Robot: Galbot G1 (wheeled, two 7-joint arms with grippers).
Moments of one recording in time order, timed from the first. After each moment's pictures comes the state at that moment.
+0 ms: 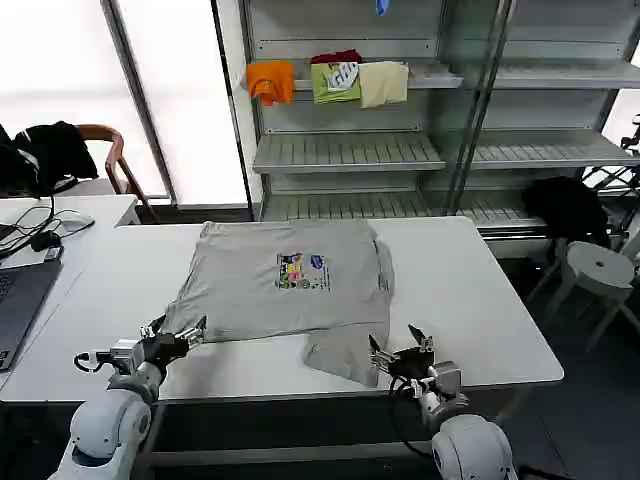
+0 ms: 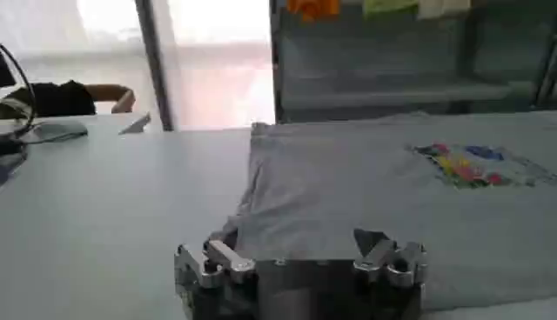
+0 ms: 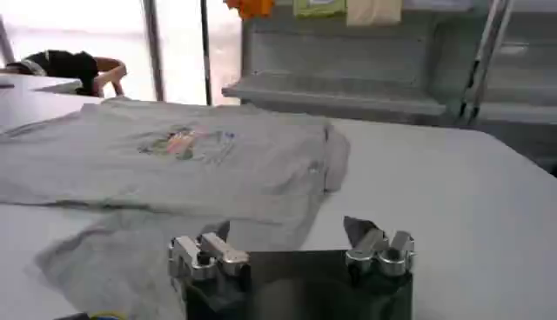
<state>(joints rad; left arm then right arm) 1.22 -1.17 -0.63 -1.90 -0.37 0.58 -0.04 -1.32 1.41 0.40 2.08 0.07 -0.58 -0.10</state>
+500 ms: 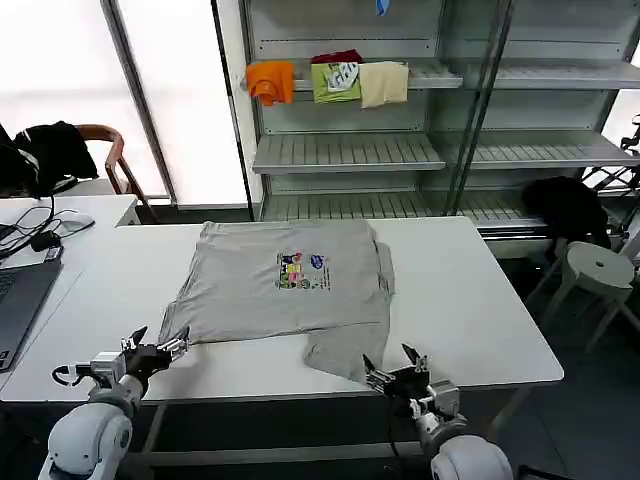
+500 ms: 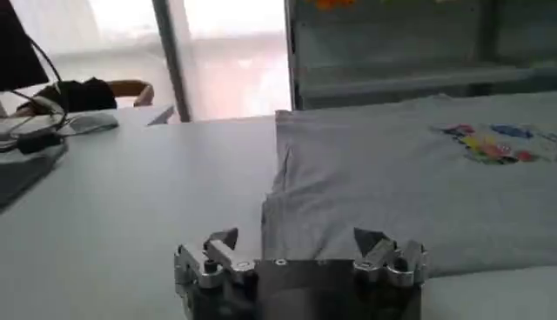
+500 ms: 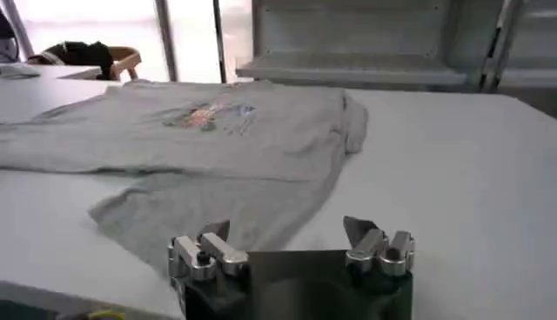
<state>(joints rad) 1.30 -1.15 -0.69 -1.92 -0.38 0.58 -0.04 -1.37 1.43 0.38 2.08 0.07 -0.58 -0.10</state>
